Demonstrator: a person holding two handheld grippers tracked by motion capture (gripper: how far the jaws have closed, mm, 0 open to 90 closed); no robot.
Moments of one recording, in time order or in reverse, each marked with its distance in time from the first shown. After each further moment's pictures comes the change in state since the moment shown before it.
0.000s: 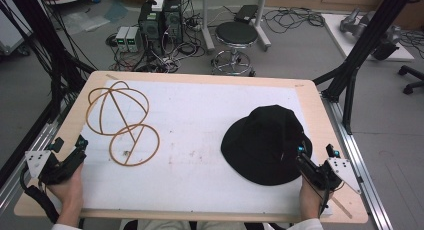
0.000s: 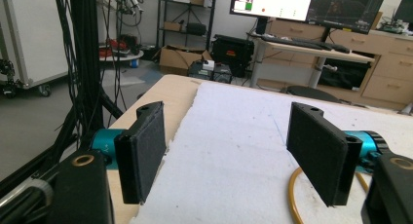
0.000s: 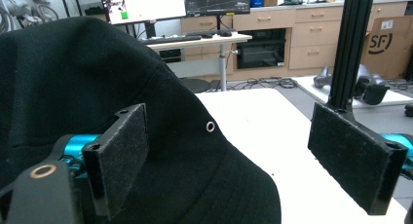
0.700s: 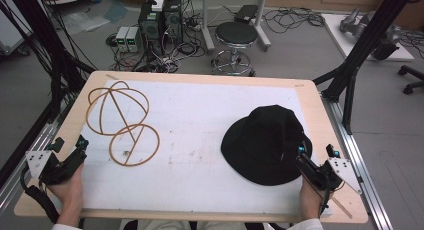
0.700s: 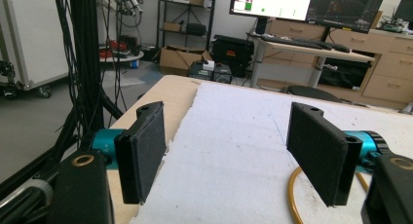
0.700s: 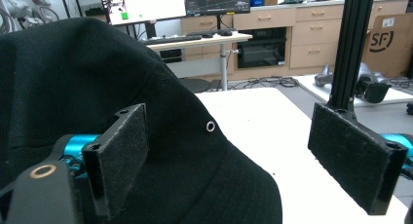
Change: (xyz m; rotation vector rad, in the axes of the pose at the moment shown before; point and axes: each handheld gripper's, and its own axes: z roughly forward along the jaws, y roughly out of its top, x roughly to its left) left arm -0.002 0.000 0.000 -0.001 -0.004 0.009; right arm -0.001 0.000 0.000 -0.002 0.004 0.015
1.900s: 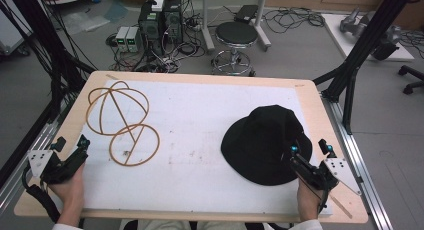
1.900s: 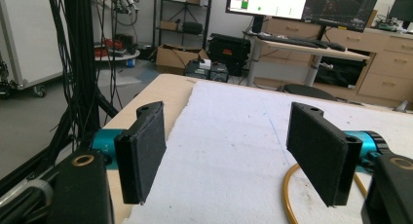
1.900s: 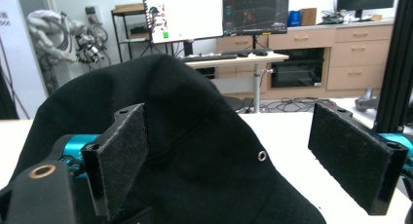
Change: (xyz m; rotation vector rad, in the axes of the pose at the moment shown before) left arm -0.002 -0.001 0.002 0.005 -0.015 -0.003; right arm 0.016 0.011 -0.005 -0.060 0.157 -0.028
